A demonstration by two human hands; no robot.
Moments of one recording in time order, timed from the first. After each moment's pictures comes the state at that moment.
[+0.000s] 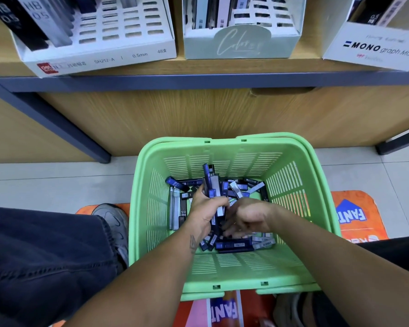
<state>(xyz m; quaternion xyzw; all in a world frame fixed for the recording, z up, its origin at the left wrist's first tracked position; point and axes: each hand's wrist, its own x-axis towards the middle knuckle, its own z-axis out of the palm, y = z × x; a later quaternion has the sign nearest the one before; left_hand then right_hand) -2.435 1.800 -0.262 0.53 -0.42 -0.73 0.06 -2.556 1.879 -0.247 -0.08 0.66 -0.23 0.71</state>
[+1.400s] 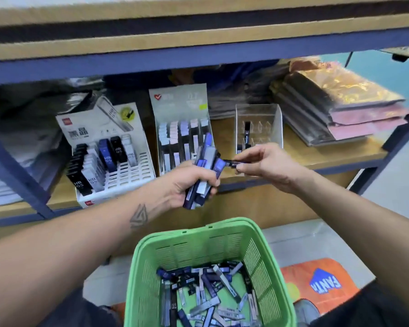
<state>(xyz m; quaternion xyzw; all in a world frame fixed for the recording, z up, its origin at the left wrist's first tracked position) -2.513 1.729 0.054 0.25 -0.60 -0.76 0.01 -2.684 1.873 0.046 -0.37 0.67 -0.56 0.33</state>
